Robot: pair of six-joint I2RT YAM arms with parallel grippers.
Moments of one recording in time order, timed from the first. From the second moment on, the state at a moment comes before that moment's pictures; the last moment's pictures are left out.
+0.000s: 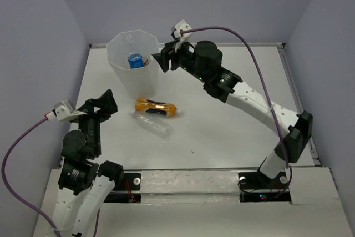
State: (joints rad) left arm -0.35 0.27 0.70 -0.27 -0.49 -0.51; right arm 0.86 1.68 1.70 0.05 0.02 -0.03
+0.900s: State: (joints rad) left arm -0.31 0.27 0.70 -0.27 -0.56 -0.49; right arm 1.03 2.06 1.65 -0.22 -0.07 0.04
